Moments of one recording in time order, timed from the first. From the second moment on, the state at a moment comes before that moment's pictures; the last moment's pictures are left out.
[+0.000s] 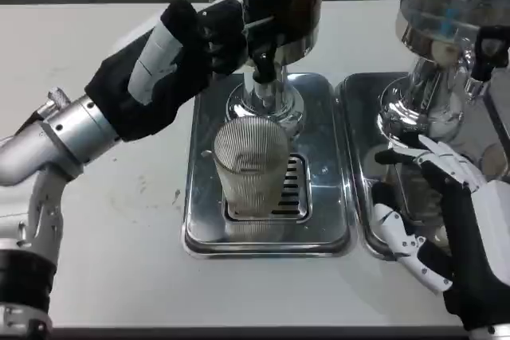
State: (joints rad) left arm -0.60 0.35 0.10 0.61 -0.38 -0.31 -1.01; right arm 0.34 -0.20 0.13 -0.17 -0.69 -0.29 -0.39
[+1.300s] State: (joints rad) left arm -0.61 0.38 -0.02 0.71 -0.15 -0.68 -0.93; right arm 0.36 -0.18 0.13 -0.17 -0.68 -0.29 -0.39
